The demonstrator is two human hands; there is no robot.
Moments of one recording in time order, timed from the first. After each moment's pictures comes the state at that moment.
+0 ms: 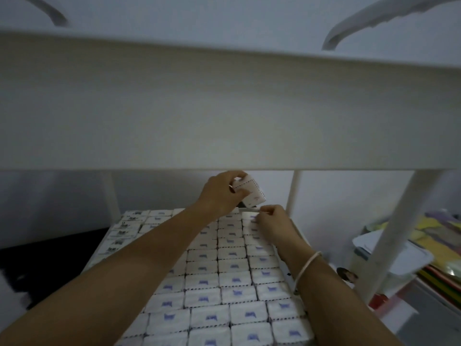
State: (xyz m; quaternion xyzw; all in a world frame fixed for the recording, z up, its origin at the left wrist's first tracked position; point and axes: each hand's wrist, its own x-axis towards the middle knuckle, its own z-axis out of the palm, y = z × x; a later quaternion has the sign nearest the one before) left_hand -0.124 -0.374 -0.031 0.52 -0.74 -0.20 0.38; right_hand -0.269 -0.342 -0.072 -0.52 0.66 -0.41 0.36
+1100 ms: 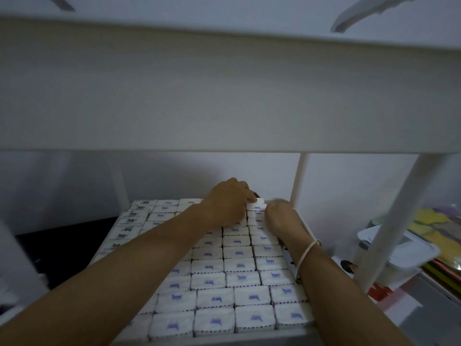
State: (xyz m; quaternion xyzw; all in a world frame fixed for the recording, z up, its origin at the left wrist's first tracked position) left_hand -0.124 -0.359 -0.044 0.48 -0.87 0.01 0.12; right_hand -0.274 -0.348 -0.079 -0.63 0.69 -0.29 0.22
